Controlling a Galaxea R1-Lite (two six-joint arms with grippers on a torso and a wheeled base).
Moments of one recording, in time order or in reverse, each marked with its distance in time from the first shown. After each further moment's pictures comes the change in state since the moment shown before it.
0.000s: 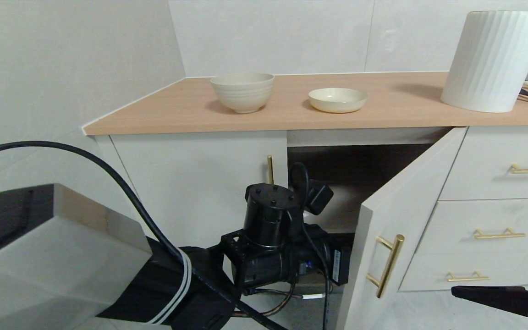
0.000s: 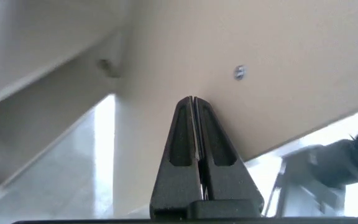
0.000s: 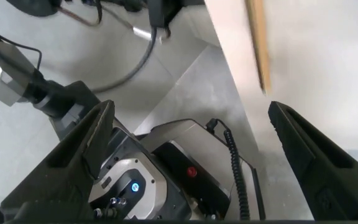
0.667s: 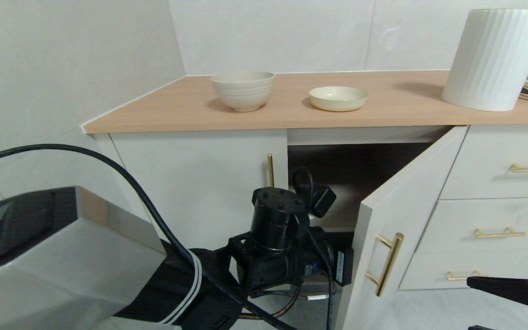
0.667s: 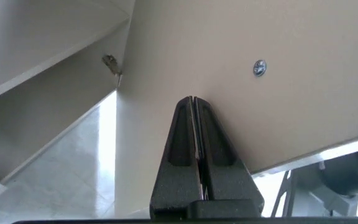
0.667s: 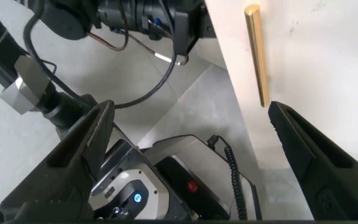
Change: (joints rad) left arm -0.019 0.022 -0.011 -0.001 0.044 0.000; right arm 0.000 -0.086 -0.010 0.000 -0.001 -0.001
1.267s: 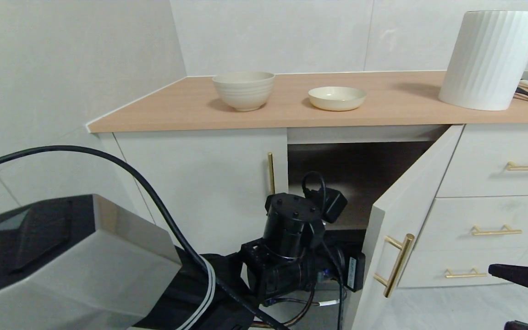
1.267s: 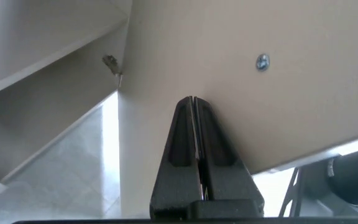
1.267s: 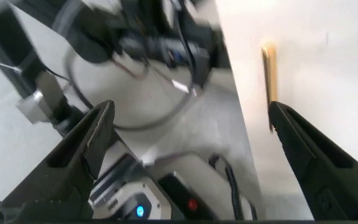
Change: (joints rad) left arm -0.038 0.027 -0.028 0.002 0.072 0.005; right arm 0.000 -0.081 -0.034 0.002 -0.001 0.000
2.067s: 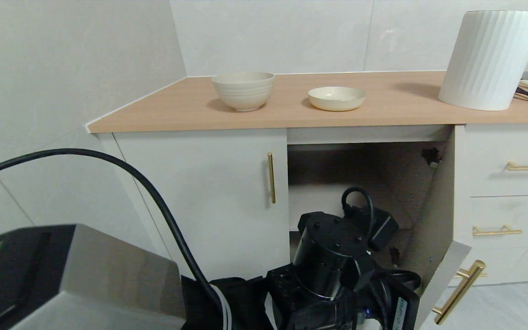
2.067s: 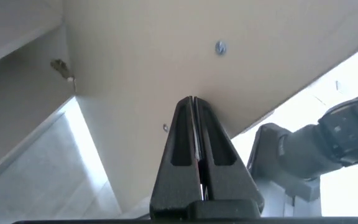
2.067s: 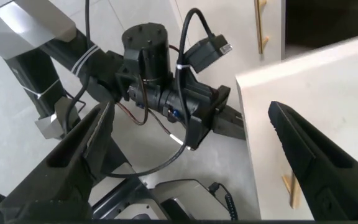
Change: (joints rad) left arm -0.142 -0.013 -0.035 0.023 -0.001 -0.006; right arm 0.000 -0.093 -0.046 0.003 -0.002 0.001
